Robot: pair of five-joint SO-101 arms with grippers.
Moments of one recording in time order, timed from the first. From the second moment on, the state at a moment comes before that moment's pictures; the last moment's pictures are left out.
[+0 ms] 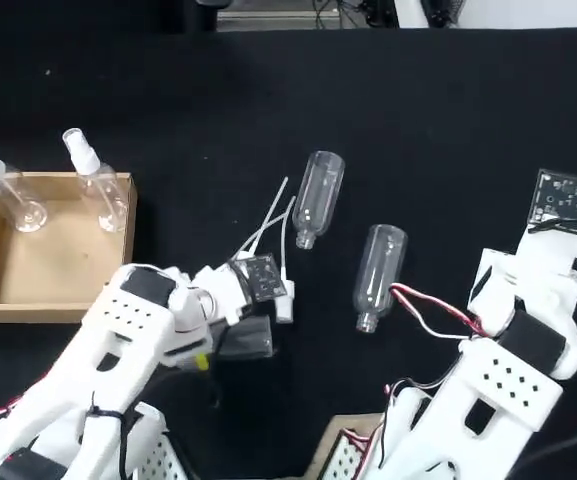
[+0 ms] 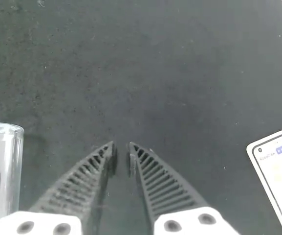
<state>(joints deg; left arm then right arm) 16.0 -37.8 59.8 65.5 -50.8 36.8 -58.1 53.9 58.2 17.8</state>
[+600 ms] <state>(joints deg) 18.0 -37.8 50.2 69.5 -47.3 36.8 -58.1 53.9 58.2 17.8</state>
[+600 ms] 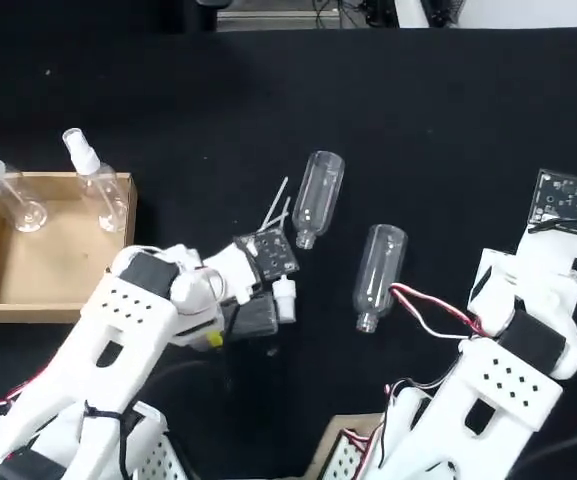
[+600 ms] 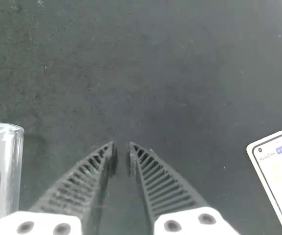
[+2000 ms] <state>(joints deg) 4.2 -38.3 60.1 50.9 -40.9 36.8 -58.1 53.9 58.2 17.8</state>
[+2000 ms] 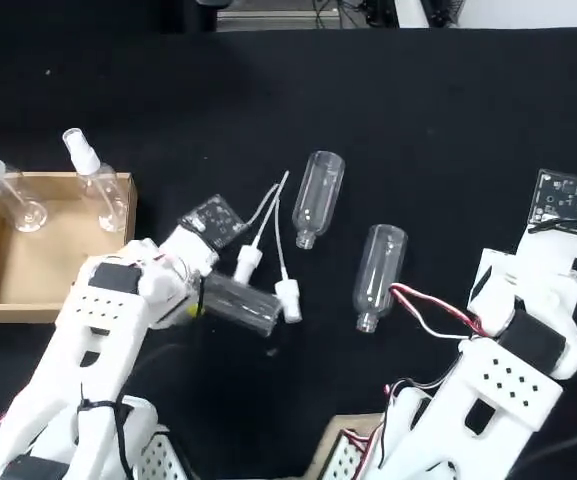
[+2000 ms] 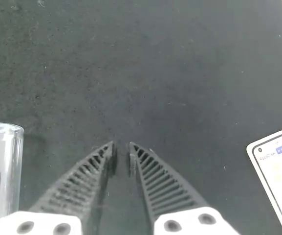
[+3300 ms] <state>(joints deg) 23.3 -38.3 53.4 64.8 42.9 36.8 -58.1 53.9 58.2 17.8</state>
